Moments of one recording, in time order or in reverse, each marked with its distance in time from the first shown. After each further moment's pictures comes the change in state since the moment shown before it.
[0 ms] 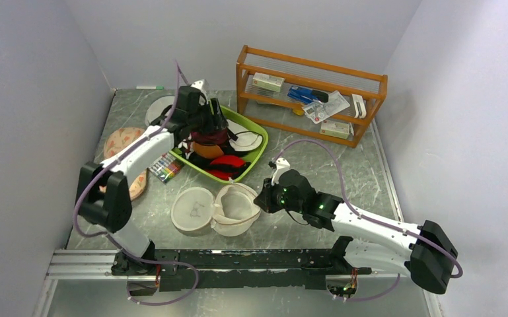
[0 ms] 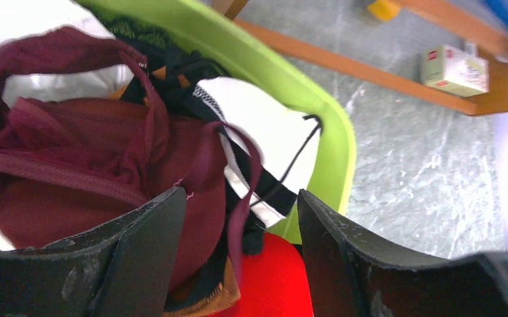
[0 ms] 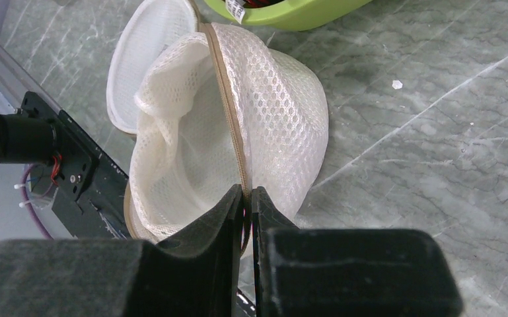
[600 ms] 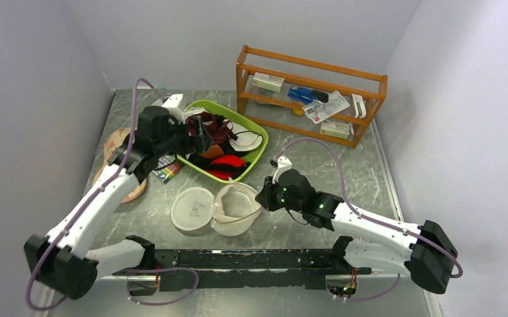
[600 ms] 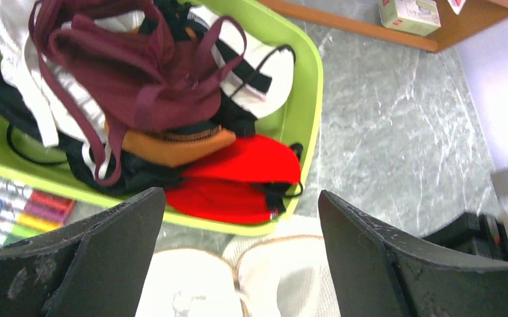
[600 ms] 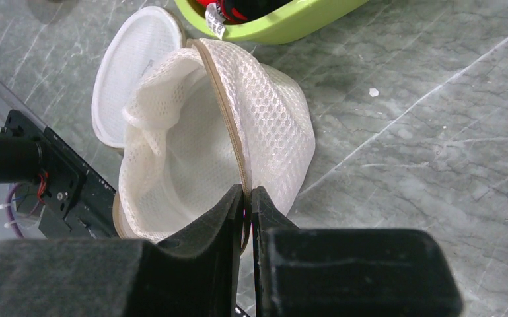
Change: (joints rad) left arm 0.000 -0.503 -0.193 -0.193 0.037 0.117; right arm 0.000 0.006 0.008 -0.010 0.053 0.000
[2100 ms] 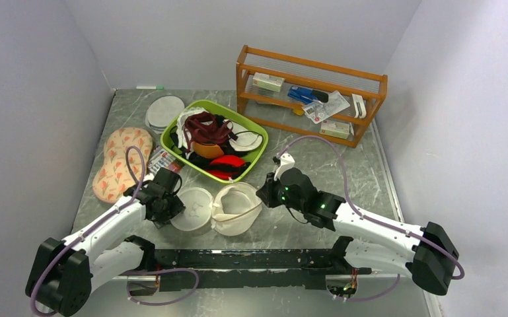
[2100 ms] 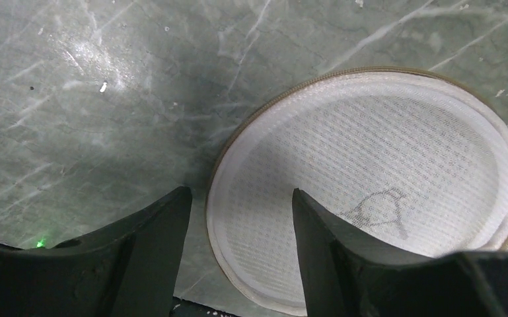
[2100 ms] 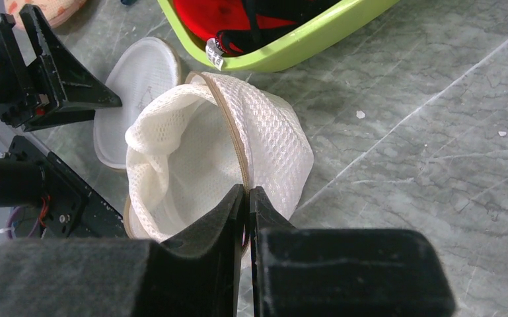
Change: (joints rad) left arm -0.002 -0.171 -0.622 -0.330 -0.335 -0.726; right arm 0.000 -0.032 0.004 0.023 0.069 0.002
